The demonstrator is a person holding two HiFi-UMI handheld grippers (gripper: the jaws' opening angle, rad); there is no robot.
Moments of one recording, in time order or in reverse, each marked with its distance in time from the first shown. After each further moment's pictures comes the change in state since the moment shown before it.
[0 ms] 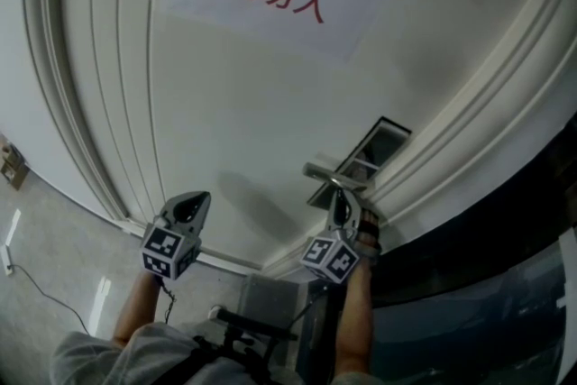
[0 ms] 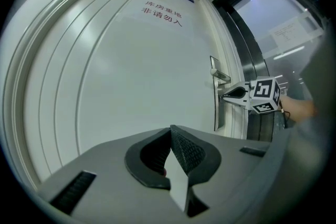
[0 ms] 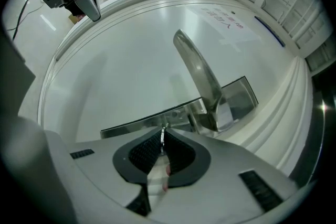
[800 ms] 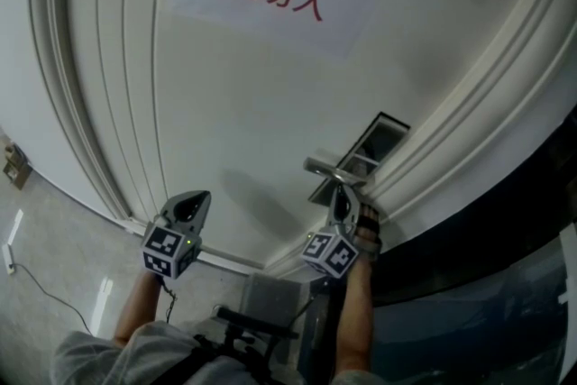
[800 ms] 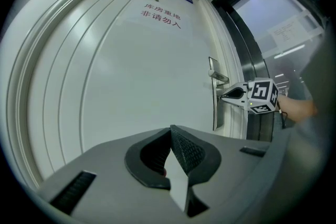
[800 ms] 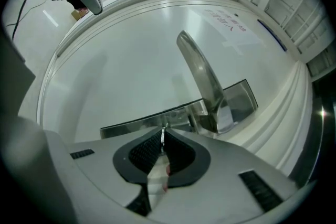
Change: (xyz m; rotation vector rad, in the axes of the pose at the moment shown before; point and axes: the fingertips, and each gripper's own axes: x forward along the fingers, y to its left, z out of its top) left arm -0.010 -0.003 0.001 0.007 -0.004 0.015; right arm 0.001 0.001 0.000 -0.038 -0.001 -0.012
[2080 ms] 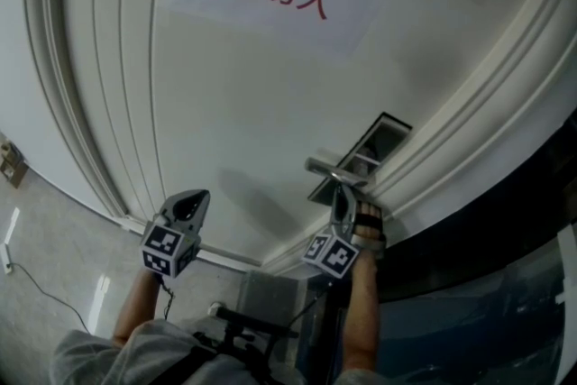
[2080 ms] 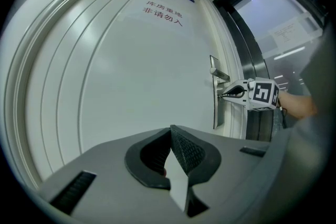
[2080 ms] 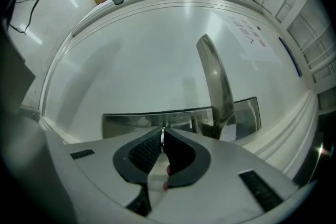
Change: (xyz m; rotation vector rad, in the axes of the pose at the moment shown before) left arm 0.004 0.004 -0.007 -0.014 0.012 -0.015; right arm -0.001 0.004 -0.001 -0.230 0.030 0.018
